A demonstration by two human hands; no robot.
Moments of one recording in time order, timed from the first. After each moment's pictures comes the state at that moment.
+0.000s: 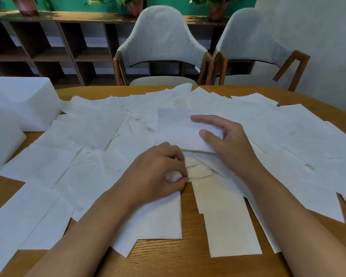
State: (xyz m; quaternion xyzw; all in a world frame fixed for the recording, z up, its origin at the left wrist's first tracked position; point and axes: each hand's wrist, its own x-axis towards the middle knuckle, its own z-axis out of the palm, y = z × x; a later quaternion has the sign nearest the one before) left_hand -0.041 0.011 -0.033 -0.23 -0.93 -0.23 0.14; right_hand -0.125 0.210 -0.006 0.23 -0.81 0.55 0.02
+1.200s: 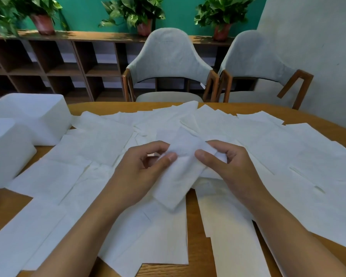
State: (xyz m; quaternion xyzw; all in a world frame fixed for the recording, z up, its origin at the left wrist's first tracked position) left_hand -0.040 -0.014 0.000 -0.05 -0.81 -0.56 0.14; right_hand -0.104 0.200 0.007 0.21 -0.74 0.63 -0.04
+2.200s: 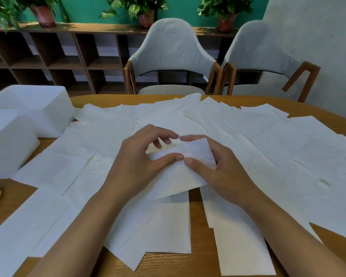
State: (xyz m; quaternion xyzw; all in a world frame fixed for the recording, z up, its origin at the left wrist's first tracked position) left_hand -0.043 -0.019 -0.001 -0.06 -0.88 -0.41 0.23; right_hand -0.092 0.185 -0.006 0.28 -0.79 0.53 -0.06
